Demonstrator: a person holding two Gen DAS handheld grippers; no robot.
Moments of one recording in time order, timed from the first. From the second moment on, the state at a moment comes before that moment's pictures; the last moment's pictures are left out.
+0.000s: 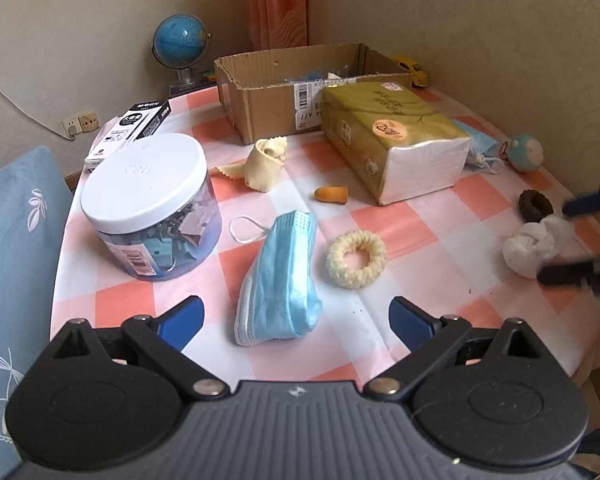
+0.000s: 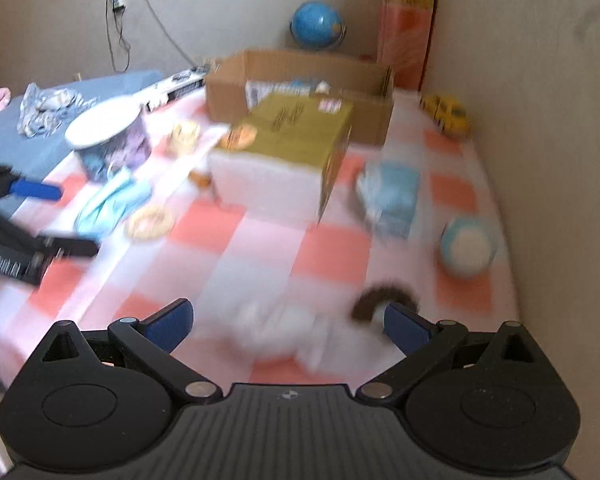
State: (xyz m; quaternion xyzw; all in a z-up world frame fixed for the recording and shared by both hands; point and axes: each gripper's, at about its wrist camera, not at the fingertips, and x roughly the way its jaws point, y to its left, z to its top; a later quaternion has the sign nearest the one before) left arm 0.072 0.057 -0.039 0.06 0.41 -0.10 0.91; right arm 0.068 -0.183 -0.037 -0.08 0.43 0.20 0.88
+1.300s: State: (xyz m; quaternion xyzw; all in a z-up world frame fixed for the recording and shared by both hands) left arm 0.108 0.078 -0.067 0.04 0.44 -0.12 0.89; right arm 0.073 -0.139 -0.066 -0.13 0.40 0.25 0.87
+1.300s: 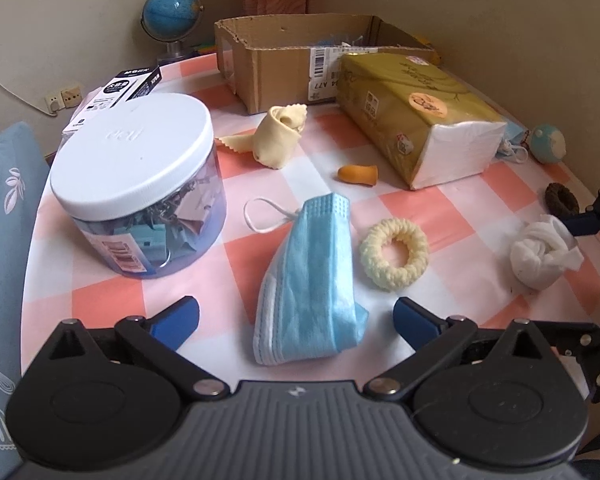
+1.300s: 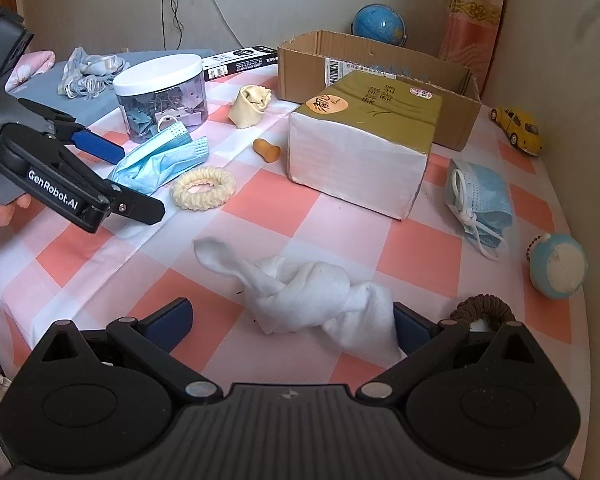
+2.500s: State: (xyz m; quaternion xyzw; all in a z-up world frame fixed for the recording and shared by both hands) left arm 0.101 0.071 -0.055 0.05 0.42 -0.14 0.90; right arm 0.079 -0.135 -0.059 -0.12 0.42 0.22 0.87
